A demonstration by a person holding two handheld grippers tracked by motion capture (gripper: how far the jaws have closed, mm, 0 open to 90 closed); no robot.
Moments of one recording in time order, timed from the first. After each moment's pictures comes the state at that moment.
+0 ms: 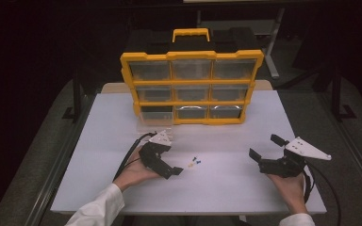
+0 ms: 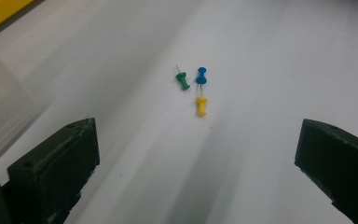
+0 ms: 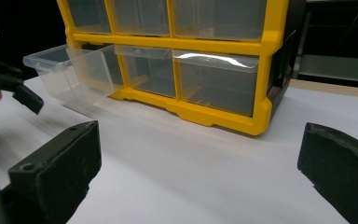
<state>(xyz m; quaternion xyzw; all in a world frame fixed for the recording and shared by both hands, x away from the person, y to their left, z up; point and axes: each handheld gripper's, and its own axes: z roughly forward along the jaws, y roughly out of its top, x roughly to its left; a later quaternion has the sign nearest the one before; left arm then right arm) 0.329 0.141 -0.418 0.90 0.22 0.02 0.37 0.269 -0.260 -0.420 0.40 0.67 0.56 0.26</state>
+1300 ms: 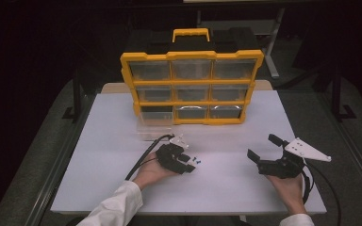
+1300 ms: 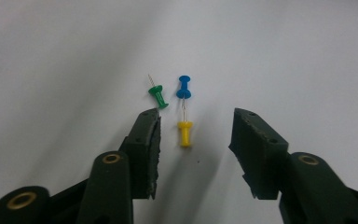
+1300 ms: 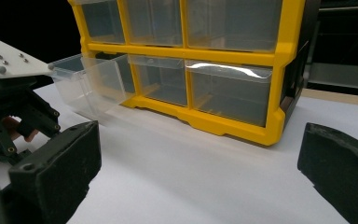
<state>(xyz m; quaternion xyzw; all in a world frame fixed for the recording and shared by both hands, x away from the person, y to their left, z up) 0.339 0.100 -0.440 0.92 0.19 0.00 0.34 0.266 -0.255 -0.418 0.39 0.67 0.58 0.25</state>
